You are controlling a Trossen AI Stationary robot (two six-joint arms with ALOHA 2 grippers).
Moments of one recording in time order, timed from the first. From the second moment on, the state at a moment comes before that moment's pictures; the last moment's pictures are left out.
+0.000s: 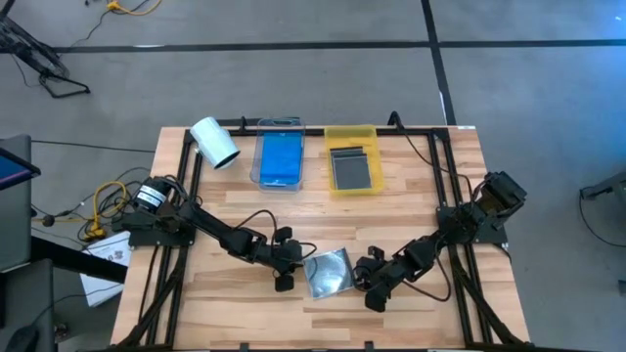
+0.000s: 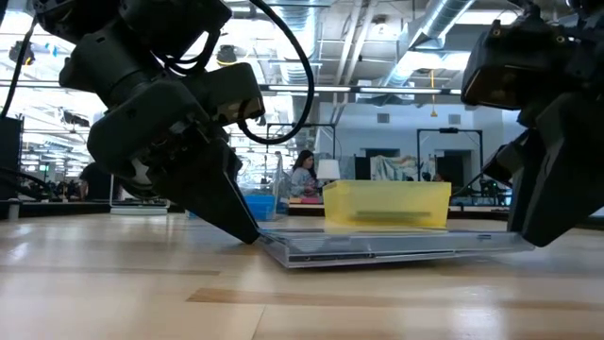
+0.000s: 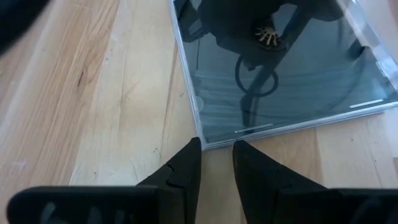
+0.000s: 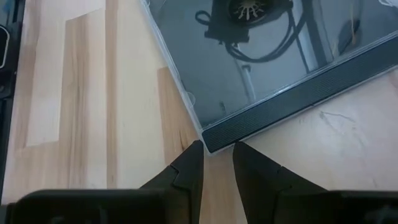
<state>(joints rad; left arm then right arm) -0.37 1.87 0.80 0.15 -0.19 -0.39 0.59 1.71 0.74 0.03 0.18 0.71</state>
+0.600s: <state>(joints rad) -0.37 1.87 0.80 0.20 -0.22 -0.41 0.59 1.71 0.74 -0.08 0.24 0.77</state>
